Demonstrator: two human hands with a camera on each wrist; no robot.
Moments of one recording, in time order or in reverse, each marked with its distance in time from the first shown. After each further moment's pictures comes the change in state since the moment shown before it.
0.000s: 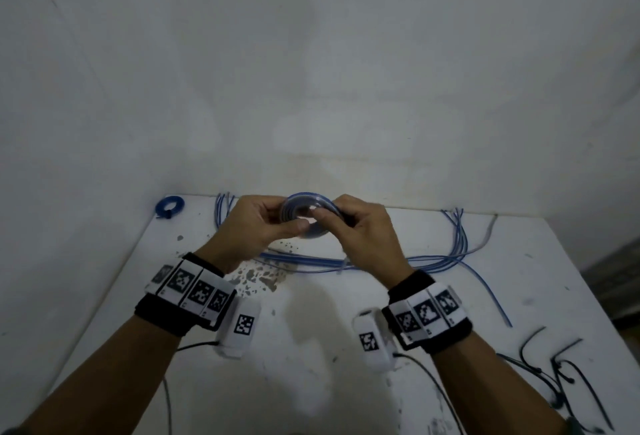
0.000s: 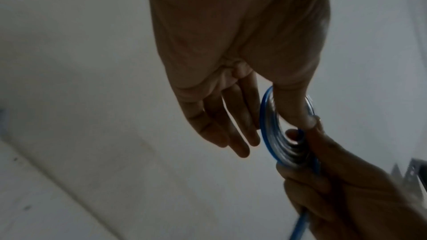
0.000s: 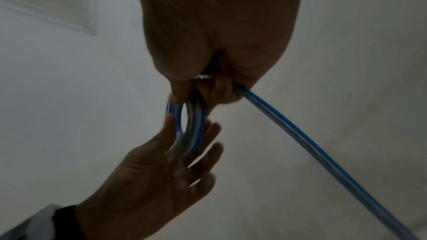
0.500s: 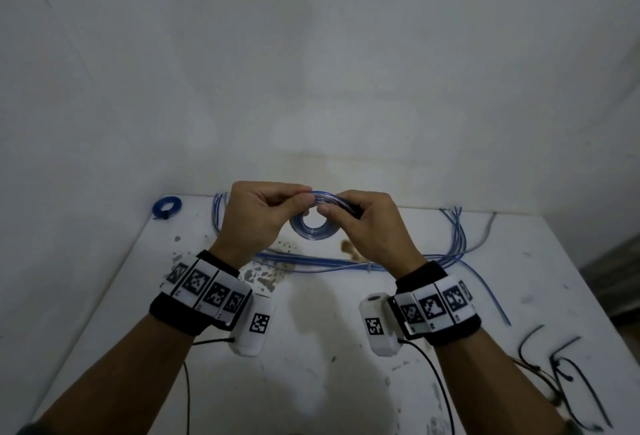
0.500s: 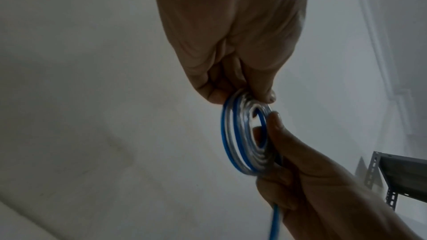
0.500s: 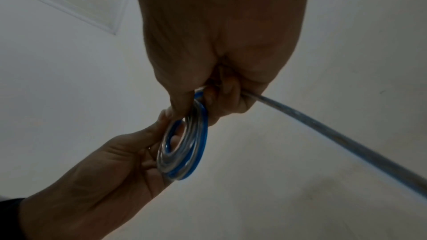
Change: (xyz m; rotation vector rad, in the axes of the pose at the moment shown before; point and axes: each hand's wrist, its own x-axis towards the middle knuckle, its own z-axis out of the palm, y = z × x) left_hand 0.012 0.012 0.018 0.086 0.232 0.303; right_hand 0.009 -0.006 -0.019 -0.035 -0.062 0.131
